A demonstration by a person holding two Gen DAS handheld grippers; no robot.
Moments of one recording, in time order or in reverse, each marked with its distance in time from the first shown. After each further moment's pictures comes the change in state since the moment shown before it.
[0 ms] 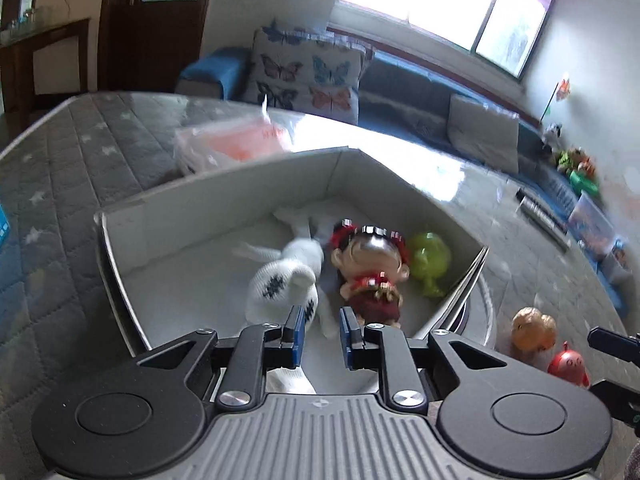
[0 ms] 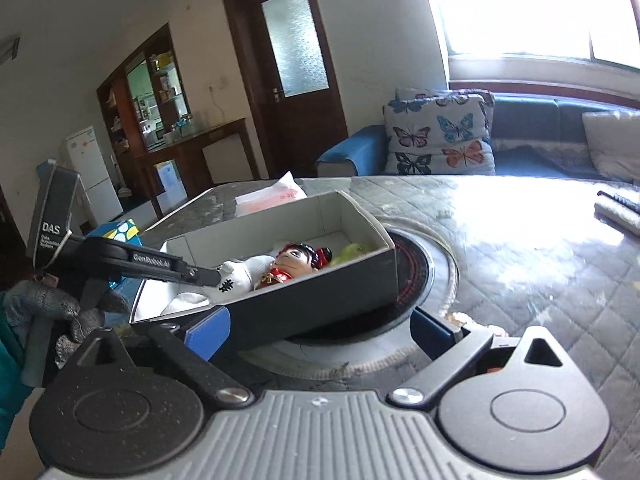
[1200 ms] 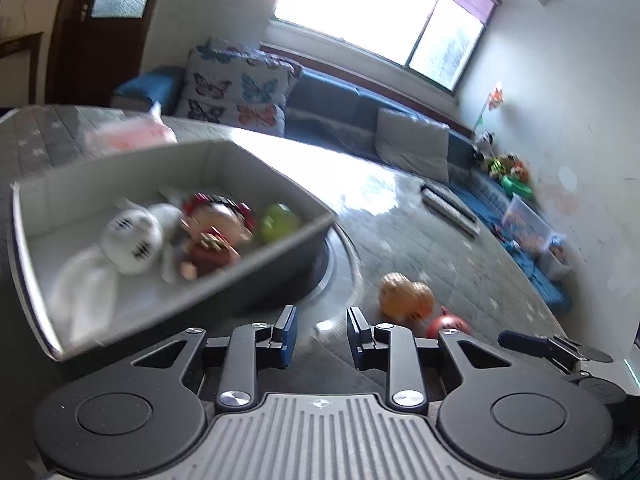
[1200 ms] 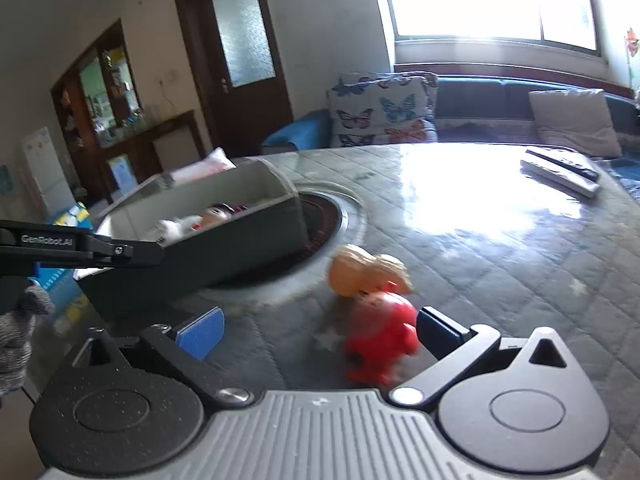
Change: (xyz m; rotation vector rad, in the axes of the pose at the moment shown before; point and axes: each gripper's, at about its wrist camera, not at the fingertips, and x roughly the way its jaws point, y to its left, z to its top) left arm -0.033 -0.088 -0.055 0.039 -0.078 -0.203; right arm -0.037 -0.051 -0.047 0.026 0.036 -0.171
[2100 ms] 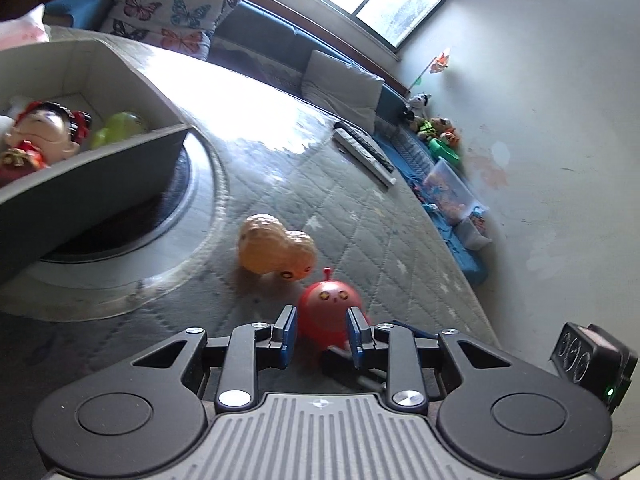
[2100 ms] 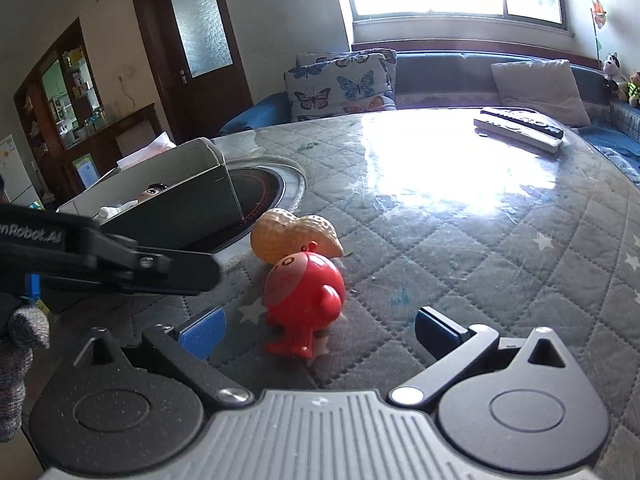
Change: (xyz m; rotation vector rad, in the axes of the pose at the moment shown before) left arm 0.076 -0.058 -0.008 -0.089 0.179 -0.290; right arm 0.028 -0.038 -0.018 0.081 0.040 -0.060
